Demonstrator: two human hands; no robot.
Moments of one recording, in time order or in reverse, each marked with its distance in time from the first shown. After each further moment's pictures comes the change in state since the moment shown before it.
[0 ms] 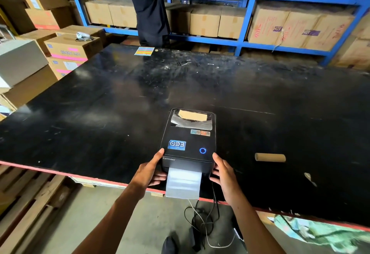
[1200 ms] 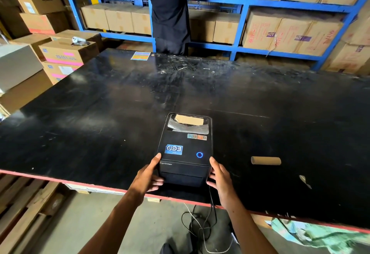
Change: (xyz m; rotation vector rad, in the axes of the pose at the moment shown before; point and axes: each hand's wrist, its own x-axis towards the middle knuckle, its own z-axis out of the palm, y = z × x) left_hand 0.007 -0.005 0.004 -0.076 0.013 0.000; right_hand -0.001 0.001 0.003 0.027 0.035 0.008
